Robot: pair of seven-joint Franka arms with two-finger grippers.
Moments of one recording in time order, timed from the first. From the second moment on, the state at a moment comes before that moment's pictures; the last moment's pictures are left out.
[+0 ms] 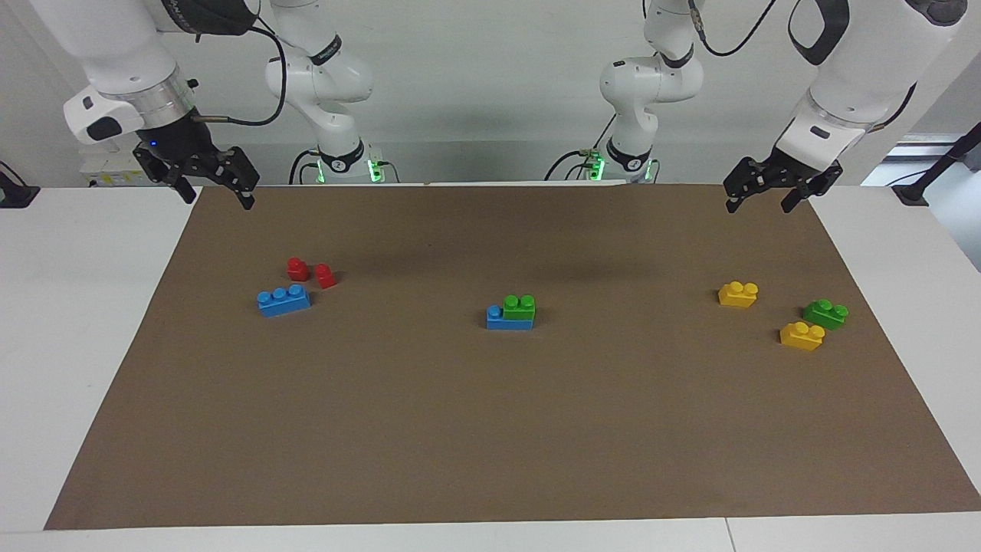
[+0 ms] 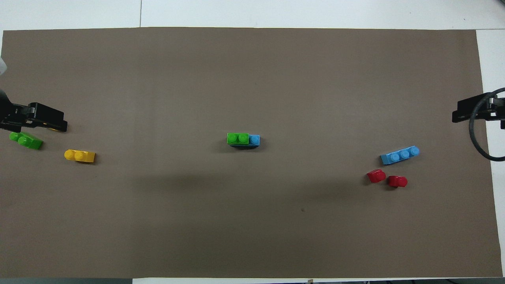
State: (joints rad) left arm 0.00 0.02 -0.06 -1.54 -0.01 1.50 0.01; right arm -0.05 -0.02 0.00 -1.56 0.01 1.53 0.12
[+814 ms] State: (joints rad) left arm 0.00 0.02 -0.06 -1.54 -0.01 1.50 0.01; right arm -0.03 -0.02 0.00 -1.56 0.01 1.53 0.13
